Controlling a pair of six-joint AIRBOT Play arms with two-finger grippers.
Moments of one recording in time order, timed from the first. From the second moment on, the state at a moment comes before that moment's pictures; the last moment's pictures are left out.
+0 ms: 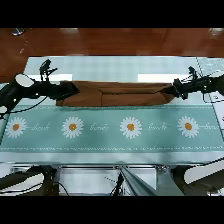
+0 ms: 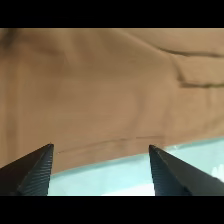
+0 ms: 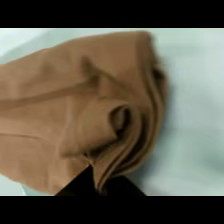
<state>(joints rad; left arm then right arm) -0.05 -1.33 0.96 0.89 -0.85 -1.34 -0.35 -1.78 1.33 -0.79 1.25 1.26</state>
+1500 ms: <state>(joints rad) -0.57 -1.89 1.66 0.56 -0.93 -1.41 -0.26 -0.68 0.99 -0.93 1.45 1.40</state>
